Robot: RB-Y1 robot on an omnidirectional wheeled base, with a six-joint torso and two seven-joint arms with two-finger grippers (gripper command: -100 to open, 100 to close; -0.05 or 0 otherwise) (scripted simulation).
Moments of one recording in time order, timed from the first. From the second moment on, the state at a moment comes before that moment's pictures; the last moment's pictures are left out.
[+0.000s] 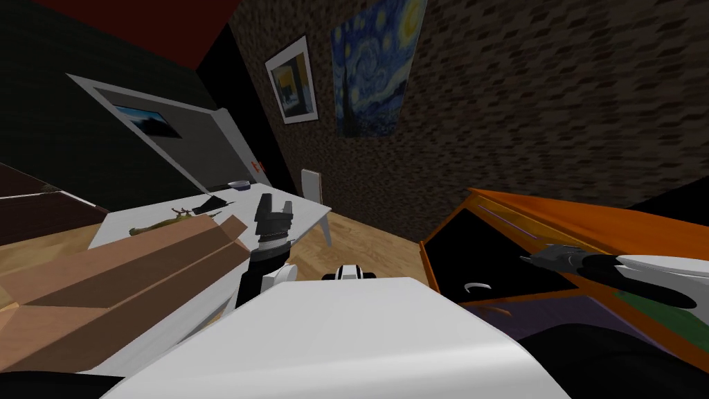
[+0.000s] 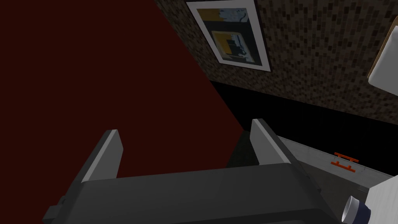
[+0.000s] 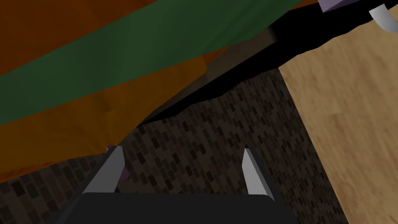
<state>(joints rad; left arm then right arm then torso) 0.53 -0.03 -0.02 -2.36 -0.01 -0.49 -0.04 0.61 -1.71 0.24 -0.89 0.24 -0.20 0.46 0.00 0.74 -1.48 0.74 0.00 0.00</state>
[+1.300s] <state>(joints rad) 0.53 -0.03 -0.02 -2.36 -0.01 -0.49 -0.04 0.62 -1.76 0.24 -0.84 0.24 -0.18 0.46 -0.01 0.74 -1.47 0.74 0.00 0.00</state>
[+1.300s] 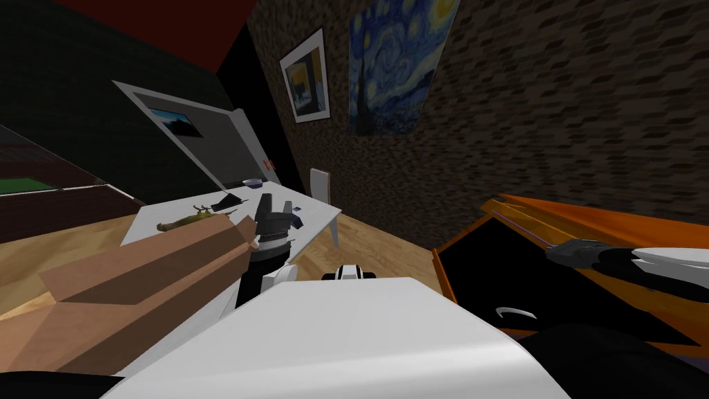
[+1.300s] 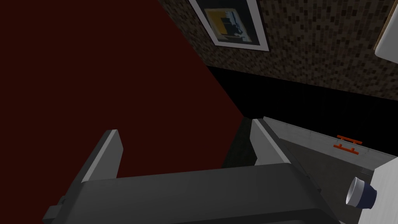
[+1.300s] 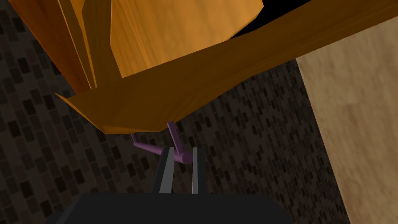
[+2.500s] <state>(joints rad) 0.53 -0.03 -0.02 -2.36 -0.01 -0.49 -0.04 0.62 -1.88 0.24 -0.85 0.20 -0.24 0.41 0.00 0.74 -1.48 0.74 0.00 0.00</state>
